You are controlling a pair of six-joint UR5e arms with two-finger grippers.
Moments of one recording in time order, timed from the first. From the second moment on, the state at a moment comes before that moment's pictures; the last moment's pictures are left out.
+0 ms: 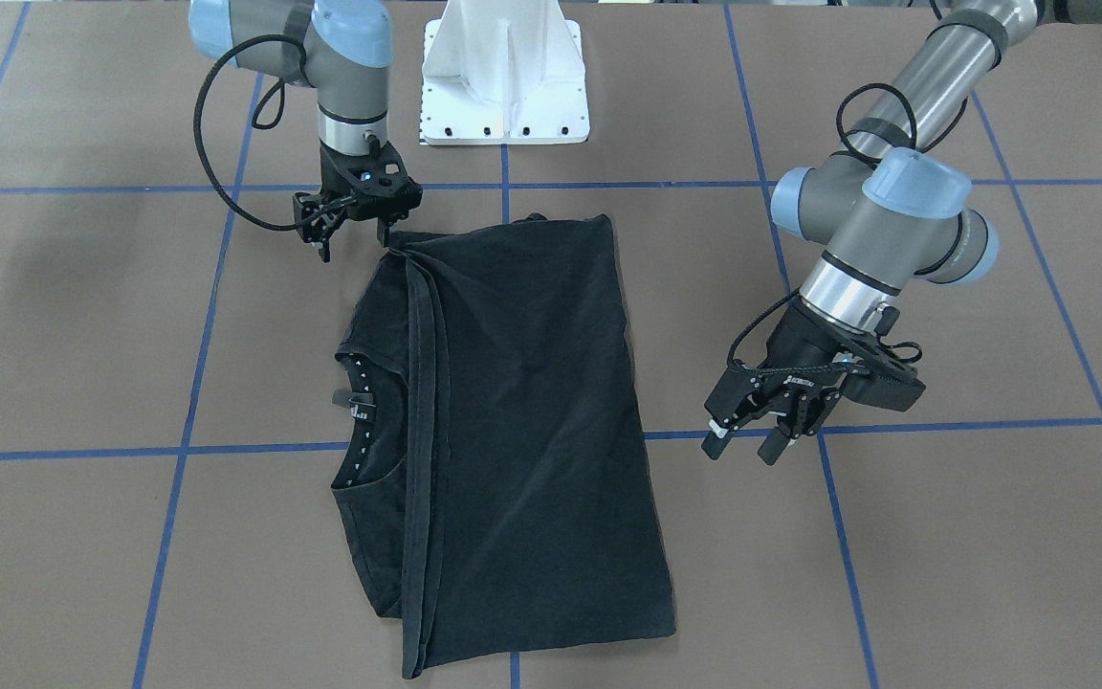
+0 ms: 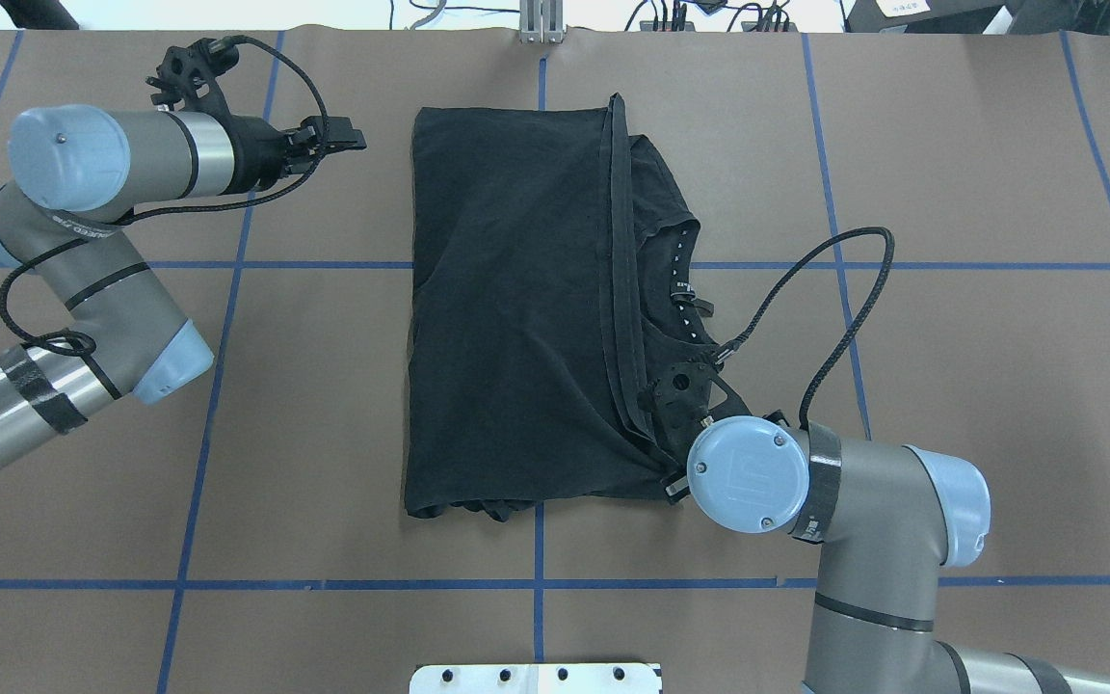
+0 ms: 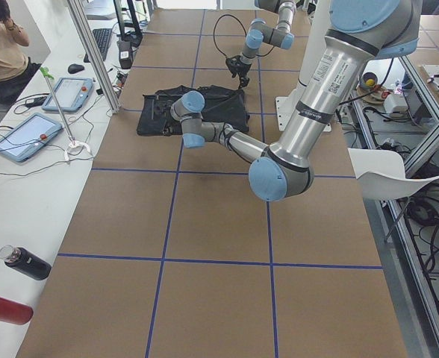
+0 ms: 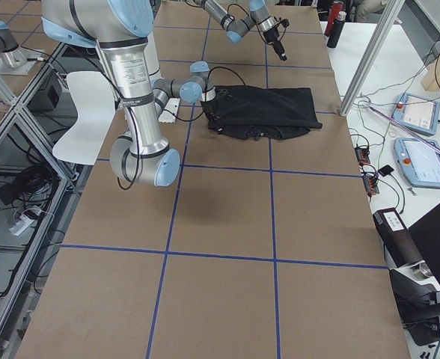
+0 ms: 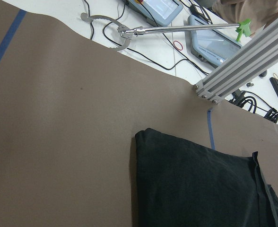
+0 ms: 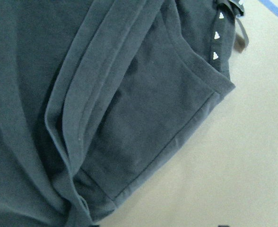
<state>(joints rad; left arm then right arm) -0.82 -2.07 -1.39 -2.60 -1.76 -1.40 0.30 -1.19 1.96 -1.72 1.49 0.86</state>
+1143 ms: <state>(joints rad) -0.82 -2.07 -1.38 -2.61 -1.76 -1.40 0.36 -0.99 1.77 -1.70 1.49 0.87</state>
